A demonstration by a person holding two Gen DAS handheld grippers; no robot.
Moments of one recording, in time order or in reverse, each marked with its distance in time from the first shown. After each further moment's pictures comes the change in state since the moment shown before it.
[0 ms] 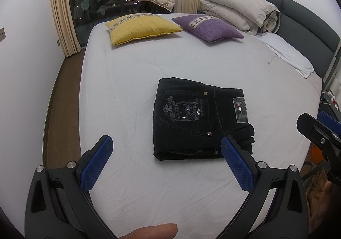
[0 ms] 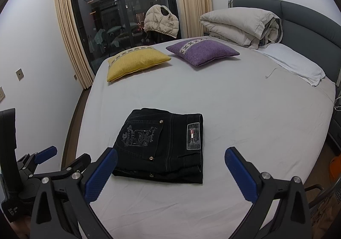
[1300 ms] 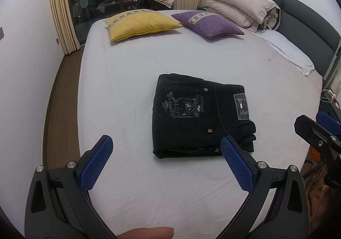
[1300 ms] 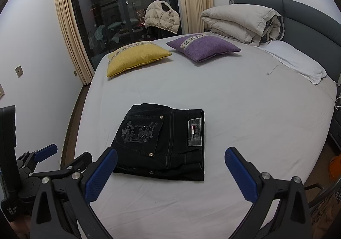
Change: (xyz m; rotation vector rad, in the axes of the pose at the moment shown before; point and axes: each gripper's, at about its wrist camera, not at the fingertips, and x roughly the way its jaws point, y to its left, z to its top) left arm 0.008 0.004 -0.004 0.006 0.021 -0.006; right arm 0.006 0.000 -0.014 -0.006 0.020 0.006
